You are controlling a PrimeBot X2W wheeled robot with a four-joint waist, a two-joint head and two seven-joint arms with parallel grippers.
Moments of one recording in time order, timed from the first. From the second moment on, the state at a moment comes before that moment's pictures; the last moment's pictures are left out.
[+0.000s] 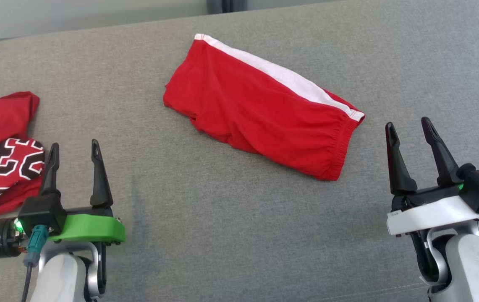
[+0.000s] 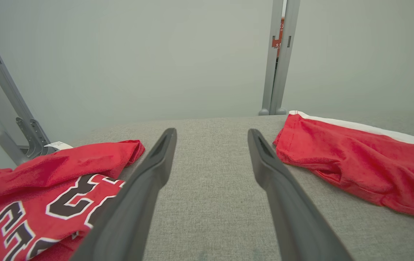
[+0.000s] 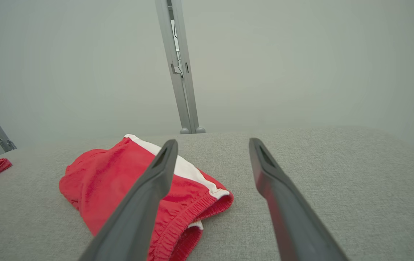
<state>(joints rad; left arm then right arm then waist) -0.21 0.18 -0.12 0.18 -0.24 0.12 -0.26 -0.14 -0.12 0.03 -0.02 0.22 0.13 -0.19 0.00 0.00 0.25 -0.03</state>
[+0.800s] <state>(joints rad) -0.35 0.21 -0.19 0.17 -0.24 0.07 -0.19 -0.14 -0.10 0.01 -0.07 0.23 0.13 -0.17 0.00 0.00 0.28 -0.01</state>
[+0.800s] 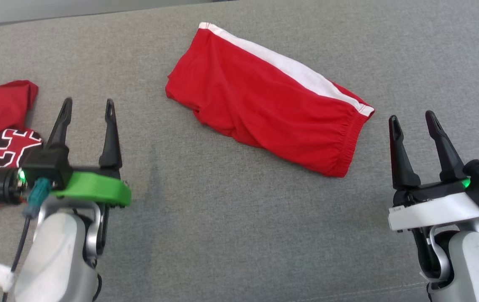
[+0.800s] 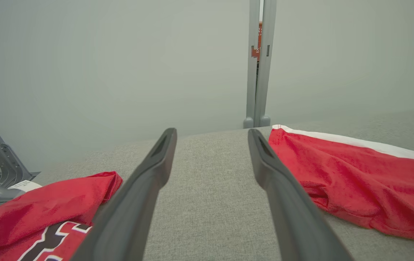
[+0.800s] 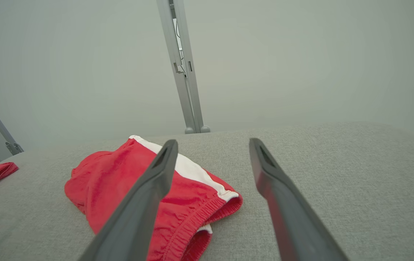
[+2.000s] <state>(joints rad) -0.83 0.20 -0.39 0.82 -0.37 -0.11 -0.03 -0.24 -0.07 0.06 0.04 0.24 0.13 -0.24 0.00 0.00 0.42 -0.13</state>
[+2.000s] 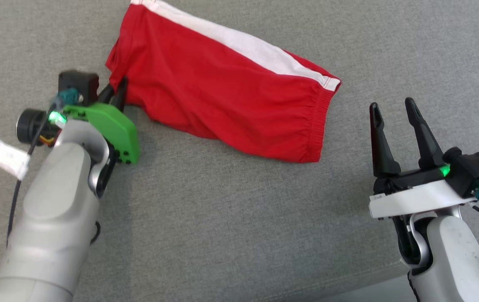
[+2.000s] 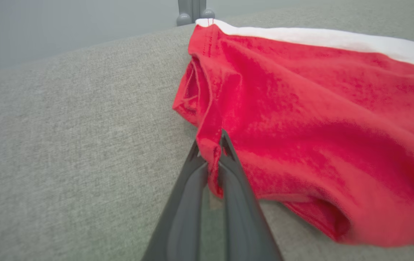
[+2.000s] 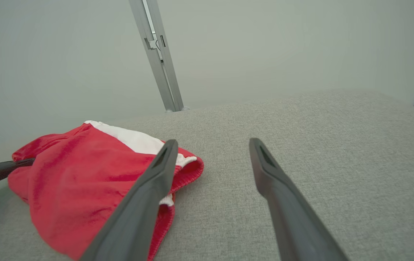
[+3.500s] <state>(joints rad) -0.14 0.31 -0.25 0.06 -0.38 0.20 -0.21 -0.06 -0.09 -0.01 -0.10 0.21 0.13 -0.04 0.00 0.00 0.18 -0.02</state>
